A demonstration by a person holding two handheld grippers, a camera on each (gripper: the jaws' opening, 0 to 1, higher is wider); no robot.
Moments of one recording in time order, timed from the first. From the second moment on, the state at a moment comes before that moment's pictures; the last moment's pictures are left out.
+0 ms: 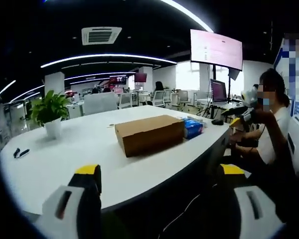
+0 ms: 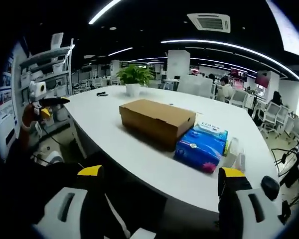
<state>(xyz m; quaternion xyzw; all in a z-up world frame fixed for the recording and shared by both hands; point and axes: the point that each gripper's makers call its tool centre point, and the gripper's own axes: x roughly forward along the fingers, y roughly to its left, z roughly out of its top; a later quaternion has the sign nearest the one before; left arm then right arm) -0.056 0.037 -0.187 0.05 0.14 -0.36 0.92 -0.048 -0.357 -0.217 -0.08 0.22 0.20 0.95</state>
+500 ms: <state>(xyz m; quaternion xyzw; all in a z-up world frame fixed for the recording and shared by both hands) -0.059 0.031 -0.180 0.04 0.13 -0.35 0.92 -0.053 -0.347 -0.229 -0.09 0.22 0.22 0.95</state>
